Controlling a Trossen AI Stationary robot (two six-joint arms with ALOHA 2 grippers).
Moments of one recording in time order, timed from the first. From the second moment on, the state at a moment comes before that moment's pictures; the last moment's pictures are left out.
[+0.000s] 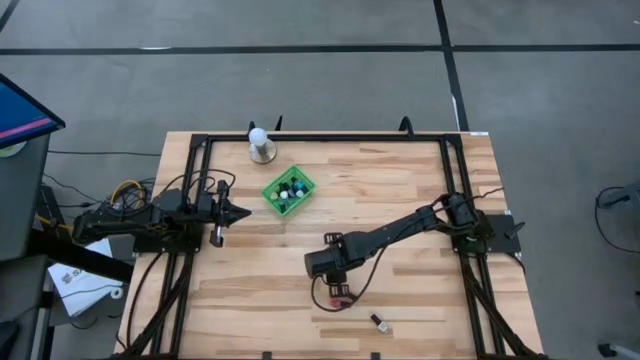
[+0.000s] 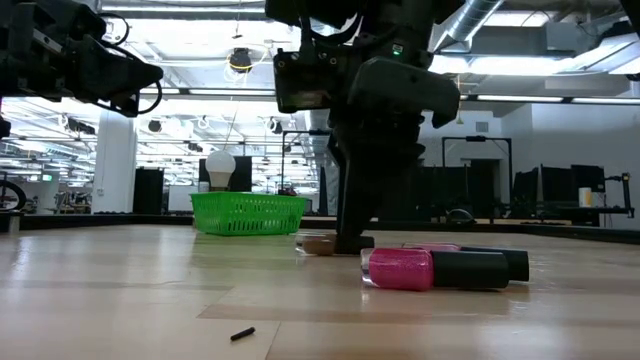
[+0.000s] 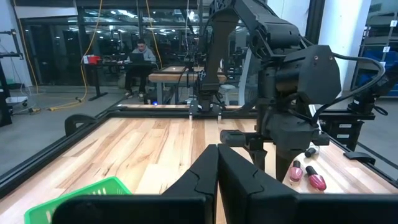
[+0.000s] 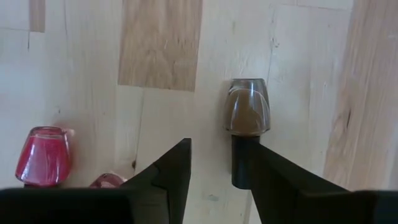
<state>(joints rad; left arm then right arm) 0.08 0.00 0.01 0.05 0.04 -0.01 0.29 2.16 1.60 -0.77 0.05 0.18</state>
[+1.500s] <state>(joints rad) 0.08 0.00 0.01 0.04 0.04 -0.01 0.23 2.13 1.44 -0.60 0.10 0.16</state>
